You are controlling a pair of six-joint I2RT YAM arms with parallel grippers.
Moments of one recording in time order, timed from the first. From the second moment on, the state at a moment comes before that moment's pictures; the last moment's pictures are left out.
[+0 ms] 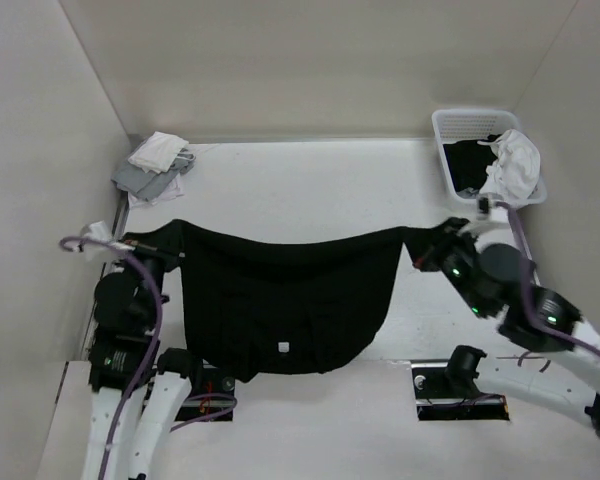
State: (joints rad) left arm -0.16 0.33 0.83 -0.37 -0.21 -0.80; right arm 1.12 0.63 1.09 -0.54 0.69 0.68
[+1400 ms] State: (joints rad) left arm 0.01 0.80 0.36 0.16 0.01 -0.97; right arm 0.20 1.13 0.51 0.11 -0.15 0.80
